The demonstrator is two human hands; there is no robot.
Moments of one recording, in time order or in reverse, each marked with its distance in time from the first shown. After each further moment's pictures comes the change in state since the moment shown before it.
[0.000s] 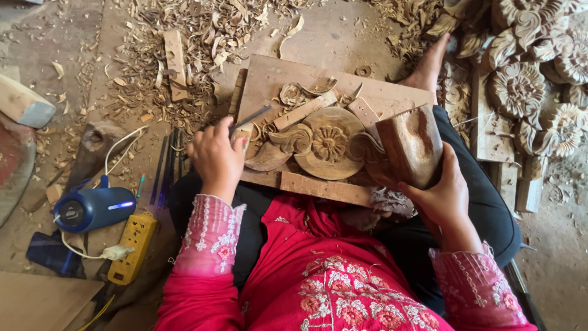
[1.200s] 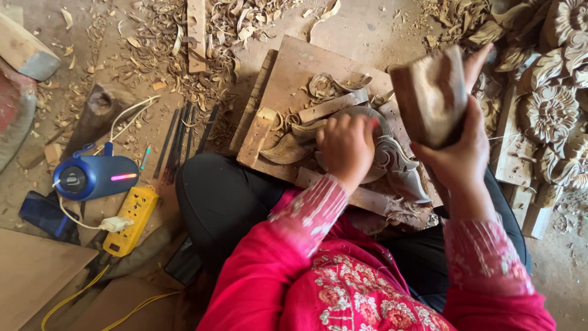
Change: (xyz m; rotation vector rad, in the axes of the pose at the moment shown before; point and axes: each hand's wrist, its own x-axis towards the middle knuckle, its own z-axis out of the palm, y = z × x) left_hand -0.005 0.181 0.080 -0.426 0.064 -0.178; right_hand 0.093 -0.032 0.027 0.077 0.088 -0.325
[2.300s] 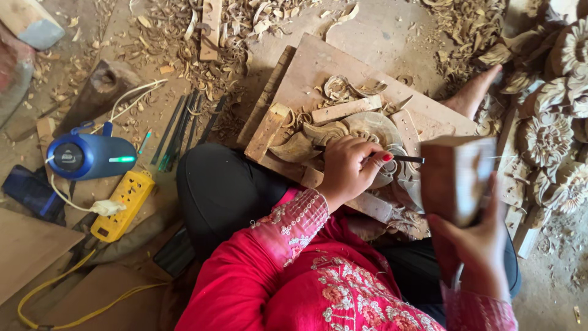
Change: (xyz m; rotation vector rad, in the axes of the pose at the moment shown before) left_hand -0.009 -0.017 -0.050 -0.496 -0.077 0.174; right_hand -0.086 -0.036 -0.050 0.250 -0.078 0.263
